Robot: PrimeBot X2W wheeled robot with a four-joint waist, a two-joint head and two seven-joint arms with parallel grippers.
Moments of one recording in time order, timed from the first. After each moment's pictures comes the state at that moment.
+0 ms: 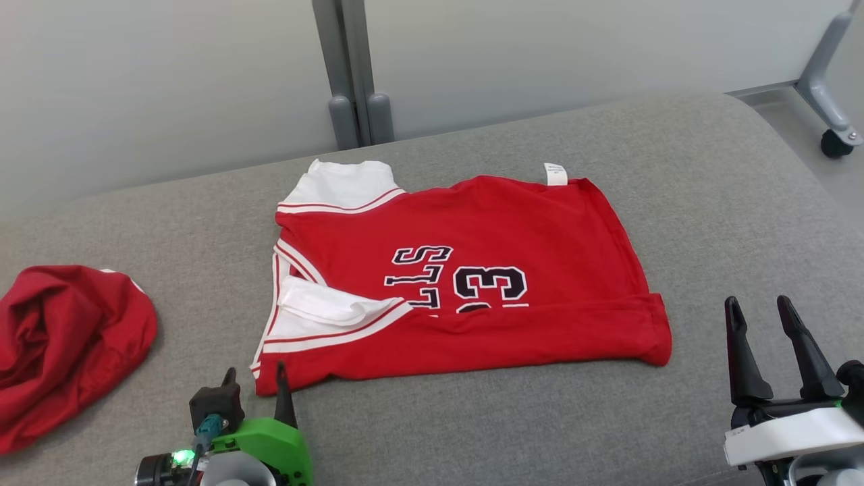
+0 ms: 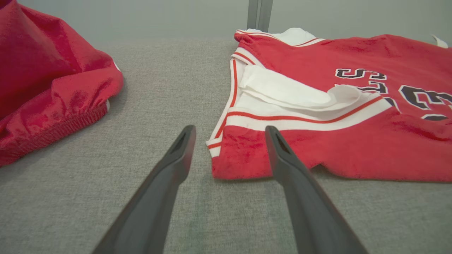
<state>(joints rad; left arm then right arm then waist) -0.19 0.05 -0.19 0.67 -0.28 0.10 -0.26 0.09 -0.20 -0.04 0.03 0.36 0.13 -0.26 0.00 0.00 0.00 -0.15</state>
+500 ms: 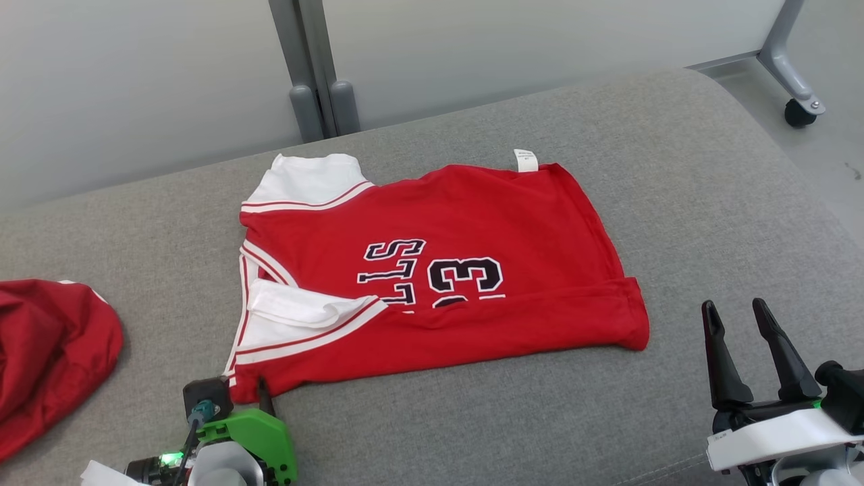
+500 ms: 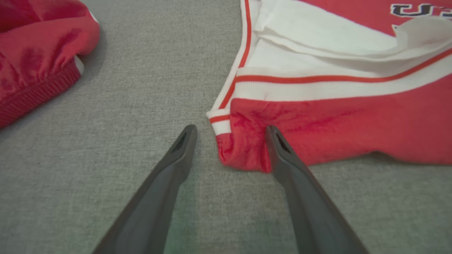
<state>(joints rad) -0.37 0.05 -0.18 1.04 -0.30 0.15 -0.26 0.09 -0.20 0.01 0.03 0.38 0.13 -0.26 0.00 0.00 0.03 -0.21</state>
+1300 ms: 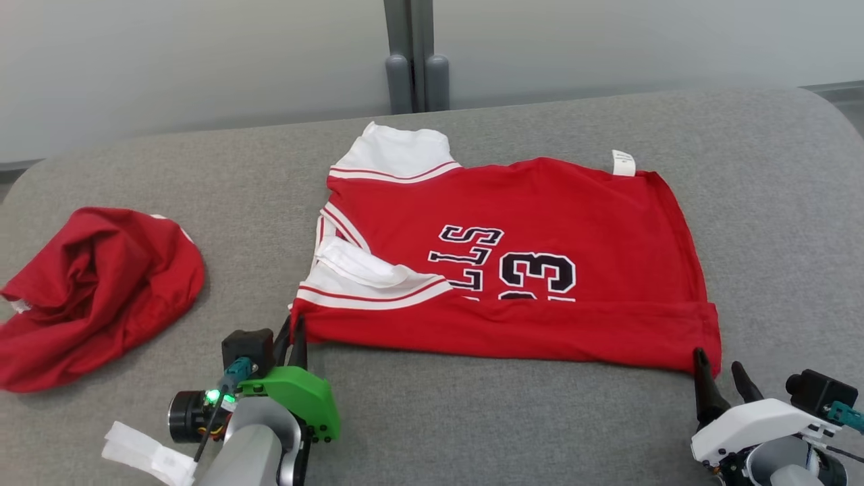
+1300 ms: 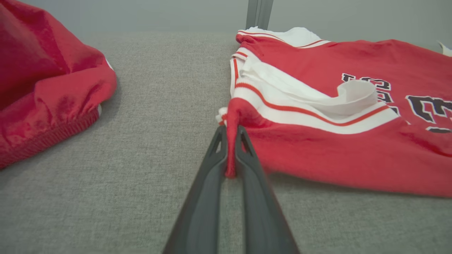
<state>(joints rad) -0.39 0.05 -0.33 0.83 -0.37 0.06 -0.26 -0.11 -0.15 -0.02 0.58 0.60 0.13 -0.20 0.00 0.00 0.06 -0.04</state>
